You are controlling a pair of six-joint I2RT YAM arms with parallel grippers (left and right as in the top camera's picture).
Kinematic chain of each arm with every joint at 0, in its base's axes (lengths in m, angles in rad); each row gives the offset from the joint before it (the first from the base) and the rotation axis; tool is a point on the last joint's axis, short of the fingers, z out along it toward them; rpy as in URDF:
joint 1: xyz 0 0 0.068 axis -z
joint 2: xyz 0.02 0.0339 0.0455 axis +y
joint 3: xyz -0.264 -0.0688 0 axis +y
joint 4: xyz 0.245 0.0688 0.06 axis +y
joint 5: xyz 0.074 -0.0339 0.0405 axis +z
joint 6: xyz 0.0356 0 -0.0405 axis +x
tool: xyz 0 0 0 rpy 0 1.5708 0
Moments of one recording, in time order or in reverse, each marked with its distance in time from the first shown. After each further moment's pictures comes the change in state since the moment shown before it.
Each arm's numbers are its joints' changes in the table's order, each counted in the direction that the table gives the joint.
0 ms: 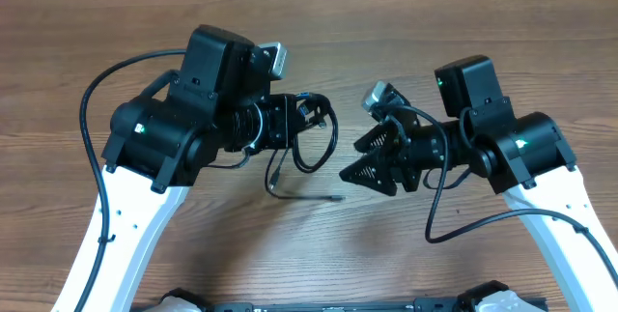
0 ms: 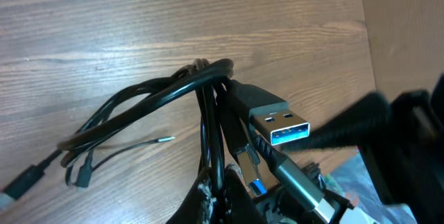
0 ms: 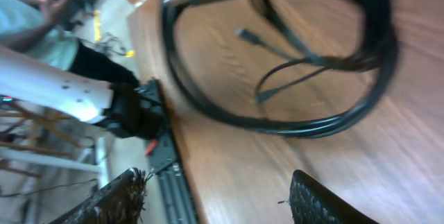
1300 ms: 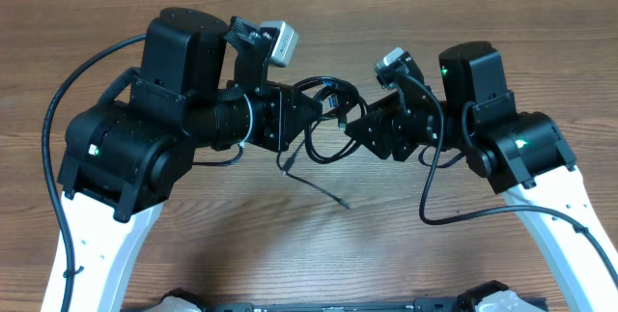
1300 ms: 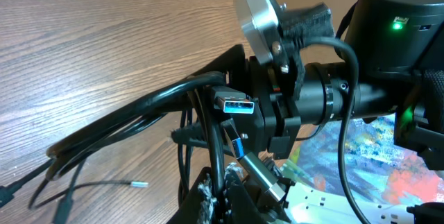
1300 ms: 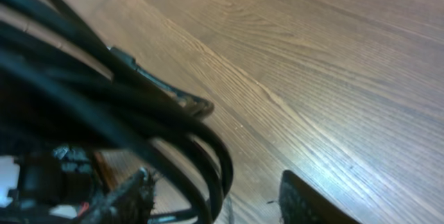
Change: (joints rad) left arm 0.000 0.000 -0.213 0.017 -0.177 0.075; right arm 0.000 0.000 0.000 -0.209 -0.254 0.266
